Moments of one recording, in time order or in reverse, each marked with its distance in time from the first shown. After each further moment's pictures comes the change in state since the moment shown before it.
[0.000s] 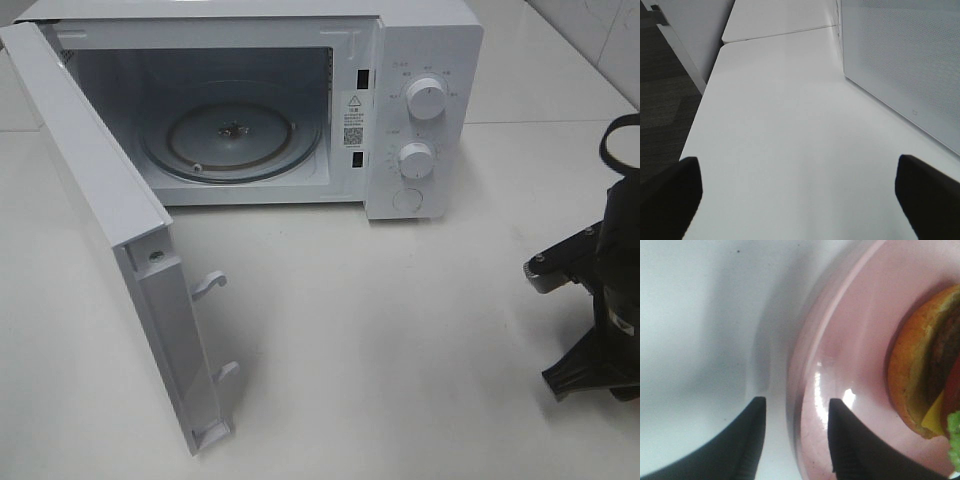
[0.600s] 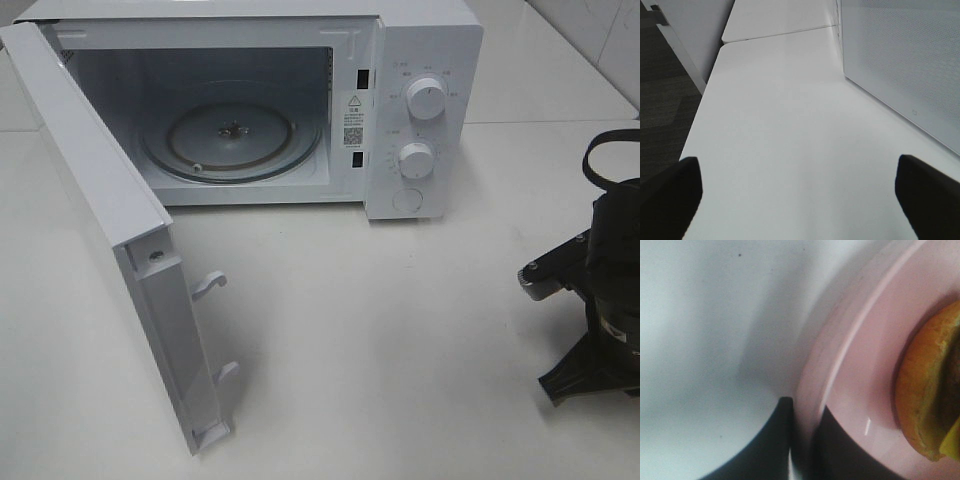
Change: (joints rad) left arm 0.000 0.000 0.000 0.000 0.000 0.000; right arm 0.000 0.064 0.000 -0.065 -0.024 0.053
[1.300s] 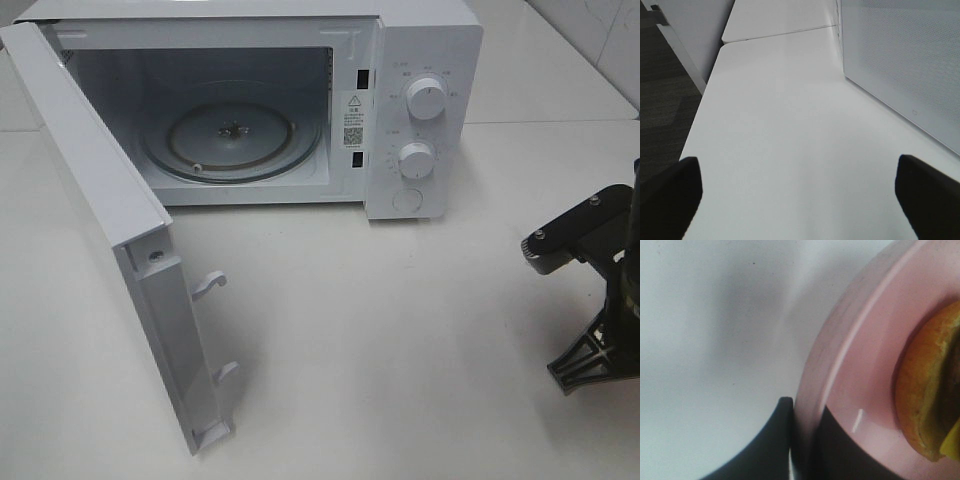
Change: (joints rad) left arm 0.000 0.000 0.000 0.000 0.000 0.000; right arm 0.150 -0.234 0.003 0.080 0.177 -0.052
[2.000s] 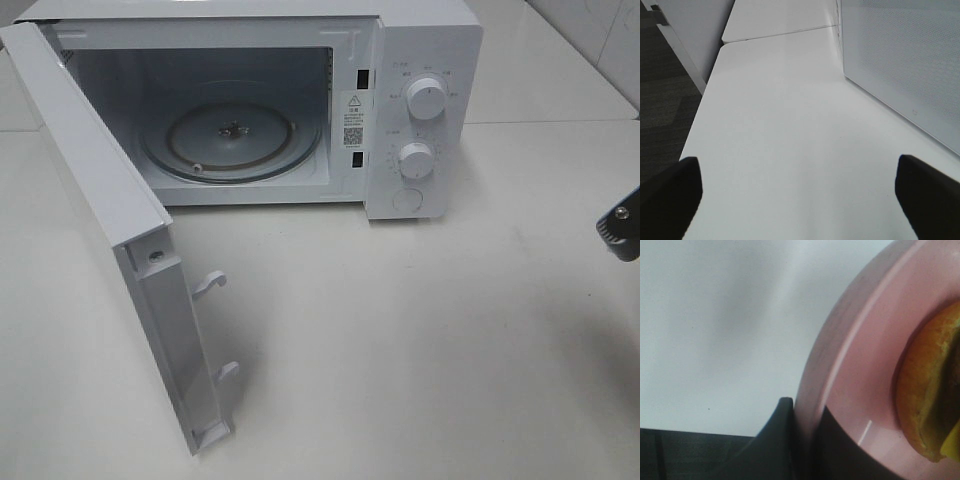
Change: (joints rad) left arm 0.000 0.000 0.000 0.000 0.000 0.000; right arm 0.073 -0.344 0.000 0.051 0.258 -0.252
